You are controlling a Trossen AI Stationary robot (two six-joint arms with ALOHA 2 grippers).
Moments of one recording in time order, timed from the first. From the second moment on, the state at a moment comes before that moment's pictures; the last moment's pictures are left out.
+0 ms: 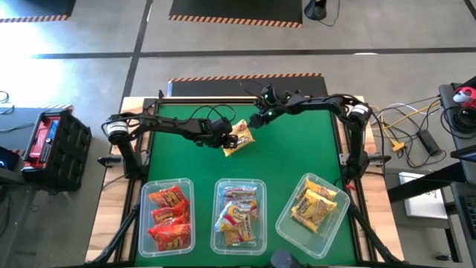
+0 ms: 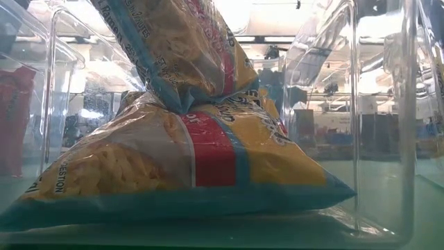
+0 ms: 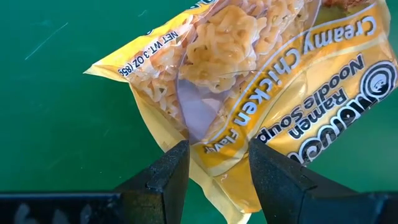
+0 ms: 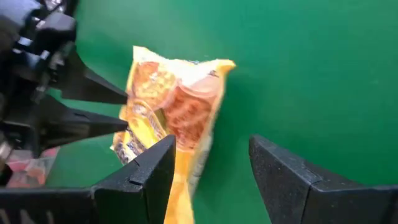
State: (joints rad) left arm 0.30 1.83 1.00 -0.36 -0.06 -1.06; right arm -0.65 1.96 1.20 -0.11 -0.60 0.41
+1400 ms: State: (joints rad) left arm 0.30 1.83 1.01 -0.39 -0.06 -1.11; right arm -0.62 2.06 1.19 0.05 -0.87 0.48
